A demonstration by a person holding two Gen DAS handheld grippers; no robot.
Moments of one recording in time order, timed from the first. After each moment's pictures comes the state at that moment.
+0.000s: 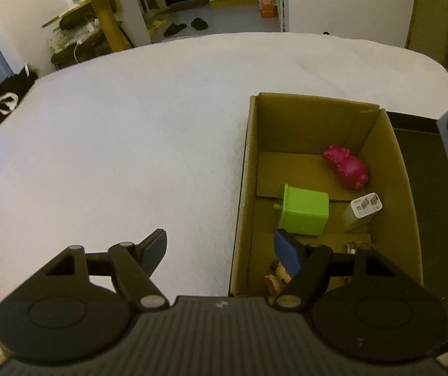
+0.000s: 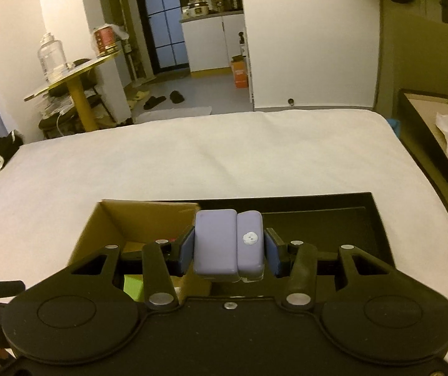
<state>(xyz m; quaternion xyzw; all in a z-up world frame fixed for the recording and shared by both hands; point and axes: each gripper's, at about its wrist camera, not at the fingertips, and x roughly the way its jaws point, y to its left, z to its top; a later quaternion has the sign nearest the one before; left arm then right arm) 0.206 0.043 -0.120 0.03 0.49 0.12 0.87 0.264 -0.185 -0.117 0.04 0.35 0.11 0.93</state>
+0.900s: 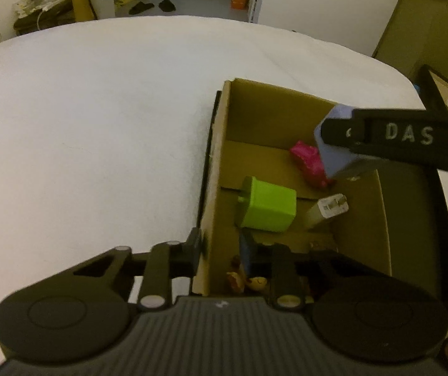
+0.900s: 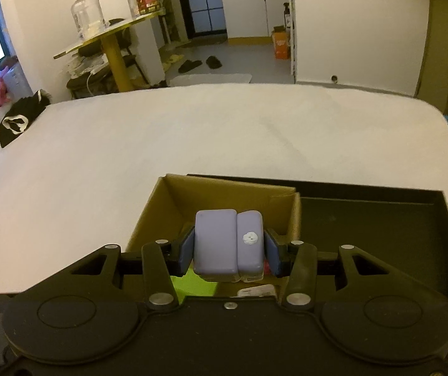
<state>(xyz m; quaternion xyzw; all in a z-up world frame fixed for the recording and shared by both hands) 0.214 0.065 -0.135 -0.07 0.50 0.03 0.86 0.280 -0.102 -0.127 0.01 0.40 0.17 0.90</state>
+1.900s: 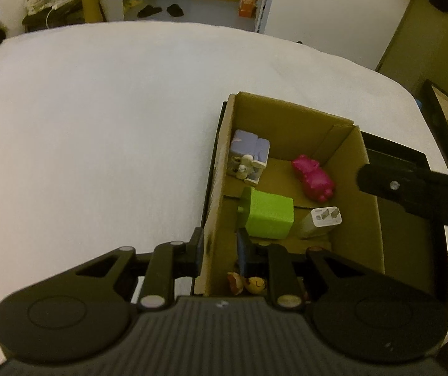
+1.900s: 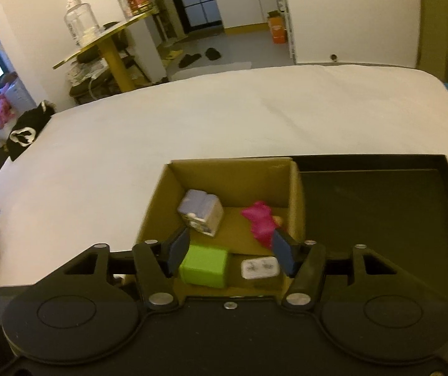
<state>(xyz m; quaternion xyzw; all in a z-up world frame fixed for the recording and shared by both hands) 0.208 0.069 -0.120 -0.08 0.49 0.04 0.87 0.256 -0.129 -0.121 0.06 0.42 0.16 0.89</state>
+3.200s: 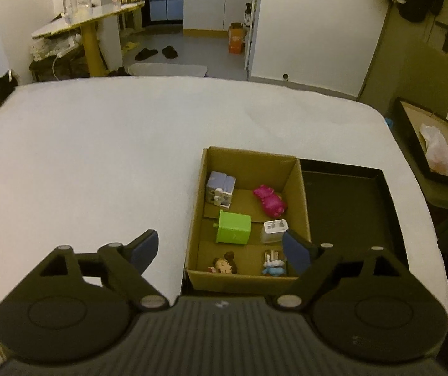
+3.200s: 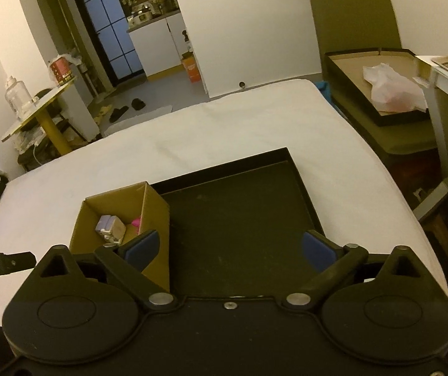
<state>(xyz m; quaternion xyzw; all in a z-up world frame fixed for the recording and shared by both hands) 0.146 0.023 -0.020 -0.04 0.43 0.04 0.90 0.167 -0.285 -0.089 0.13 0.37 0.03 0.92</state>
